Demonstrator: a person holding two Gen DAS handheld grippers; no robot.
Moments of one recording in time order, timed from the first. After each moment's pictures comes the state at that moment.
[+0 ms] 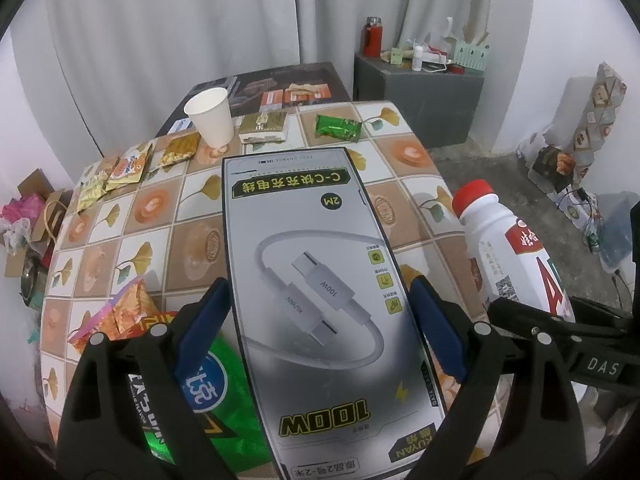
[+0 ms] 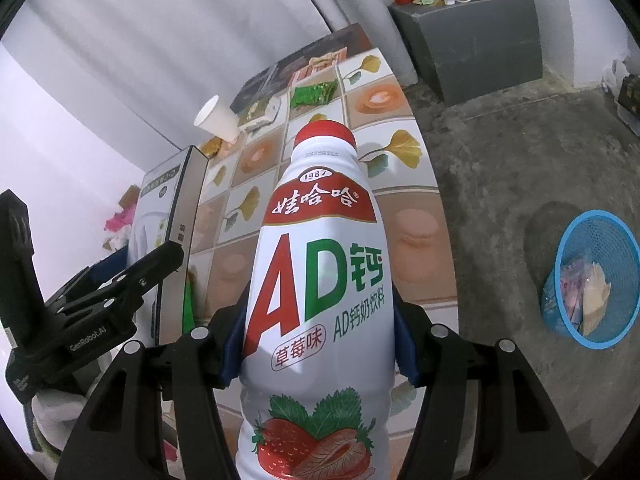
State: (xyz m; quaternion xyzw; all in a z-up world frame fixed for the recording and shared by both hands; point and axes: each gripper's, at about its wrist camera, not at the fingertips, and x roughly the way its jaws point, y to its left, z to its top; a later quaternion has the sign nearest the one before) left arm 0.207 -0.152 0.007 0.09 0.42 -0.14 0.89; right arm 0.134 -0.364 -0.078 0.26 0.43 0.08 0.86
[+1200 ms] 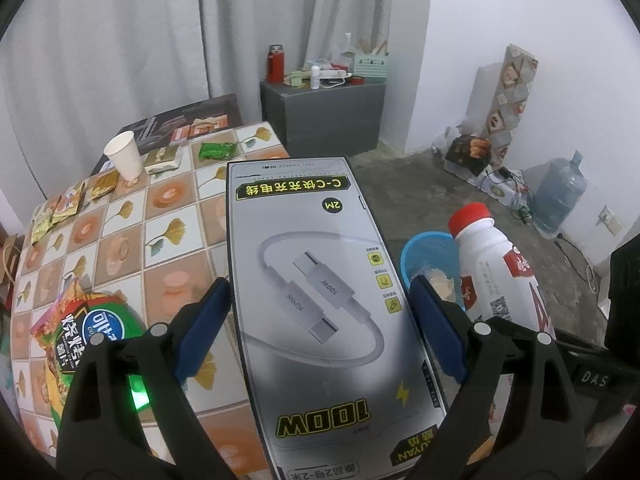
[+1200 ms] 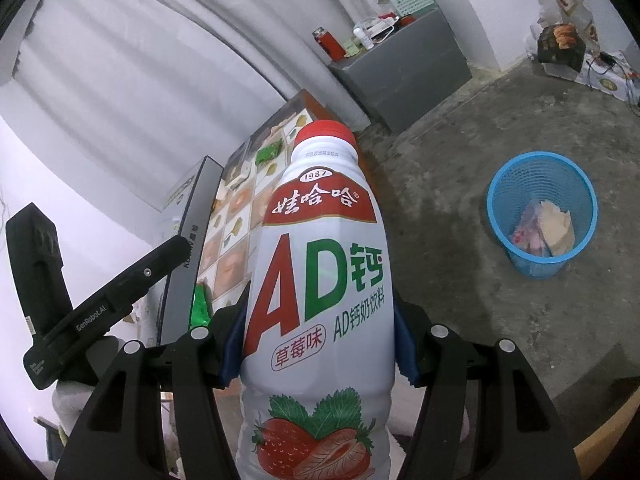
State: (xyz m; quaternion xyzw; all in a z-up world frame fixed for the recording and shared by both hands) left arm 0.079 -0.226 0.029 0.11 0.37 -0.28 0.88; right arm -0.050 -0.427 -0.090 0.37 0.32 0.01 0.87
